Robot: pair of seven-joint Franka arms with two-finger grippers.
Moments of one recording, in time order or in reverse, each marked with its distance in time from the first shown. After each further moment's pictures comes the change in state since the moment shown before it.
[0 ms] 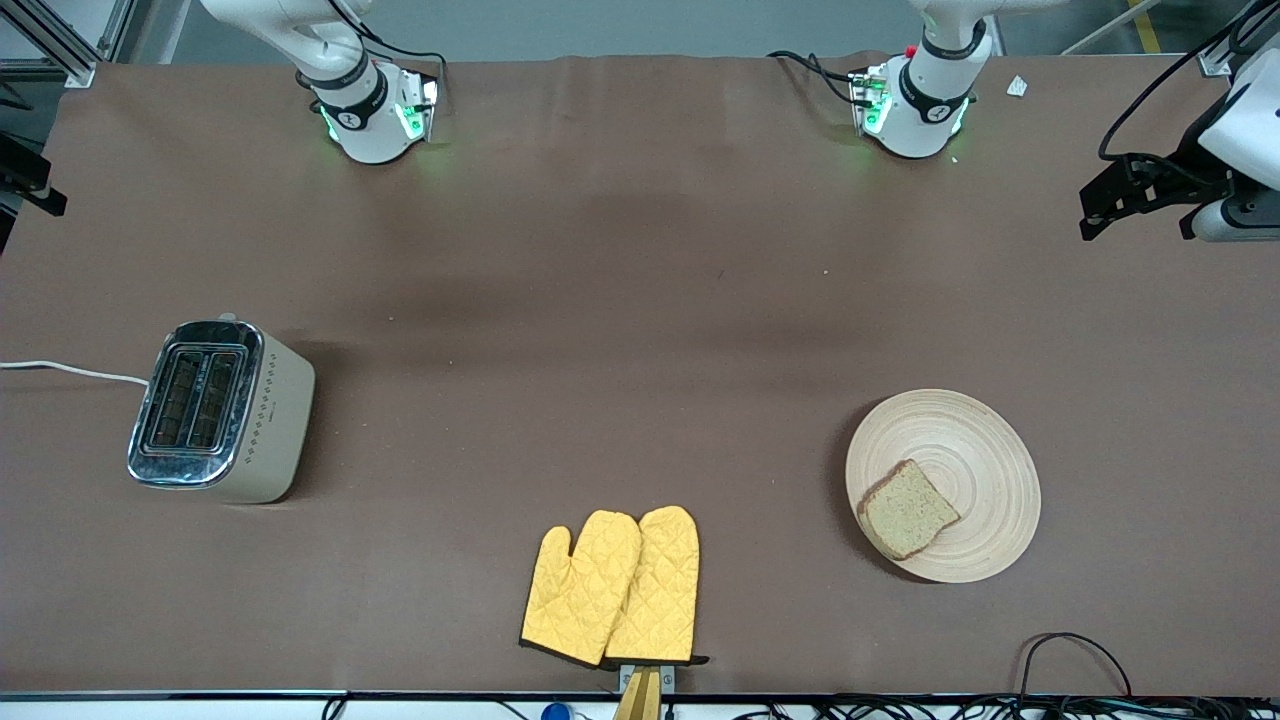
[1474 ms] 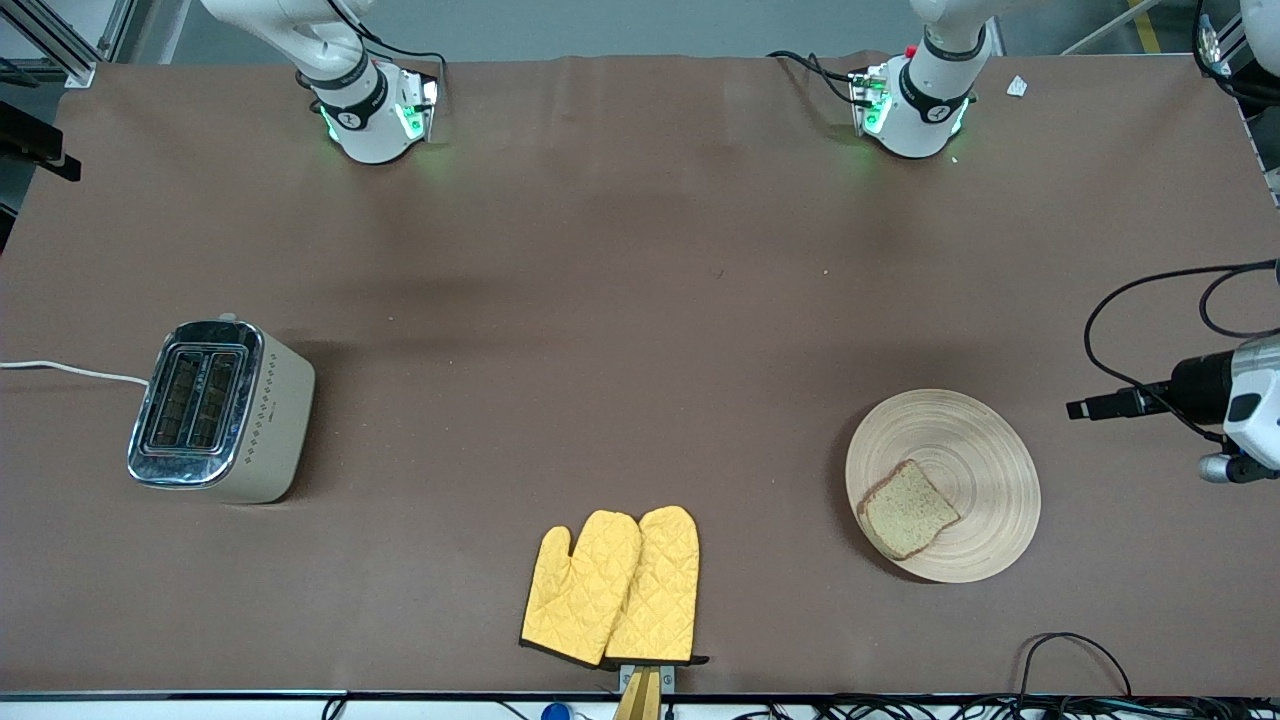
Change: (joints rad) left arm 0.279 0.540 0.021 0.061 -0.318 0.279 0.155; right arm -0.016 -0.009 -0.002 -0.010 -0.001 -0.146 -0.022
